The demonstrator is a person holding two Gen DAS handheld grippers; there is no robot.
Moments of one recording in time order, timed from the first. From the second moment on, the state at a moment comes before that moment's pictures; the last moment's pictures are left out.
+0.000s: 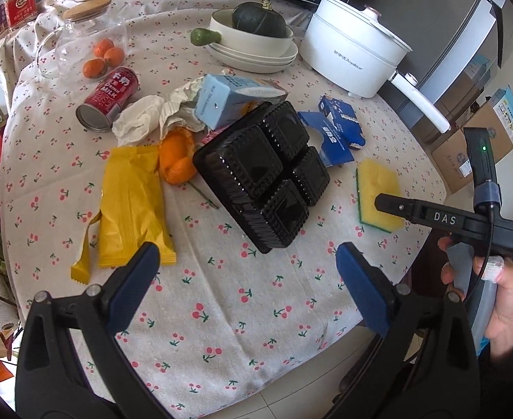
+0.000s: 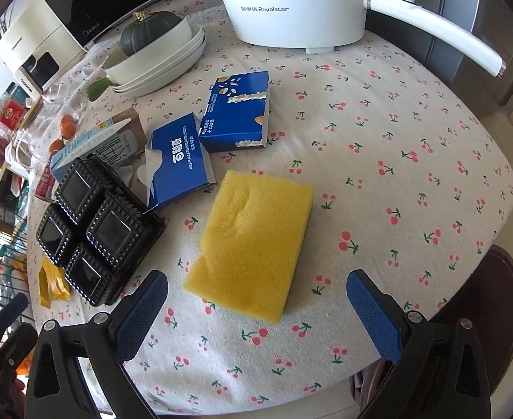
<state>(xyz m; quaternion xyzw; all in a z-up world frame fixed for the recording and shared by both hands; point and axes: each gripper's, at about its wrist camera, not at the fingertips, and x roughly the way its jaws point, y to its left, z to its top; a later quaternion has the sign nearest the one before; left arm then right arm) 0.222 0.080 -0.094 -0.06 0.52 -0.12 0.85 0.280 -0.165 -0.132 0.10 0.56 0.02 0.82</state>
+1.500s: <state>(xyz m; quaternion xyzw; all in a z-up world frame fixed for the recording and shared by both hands) 0.230 0.025 -0.115 -0.07 0.47 -0.19 0.86 0.155 -0.254 -0.063 0.10 0.48 0.01 0.87</state>
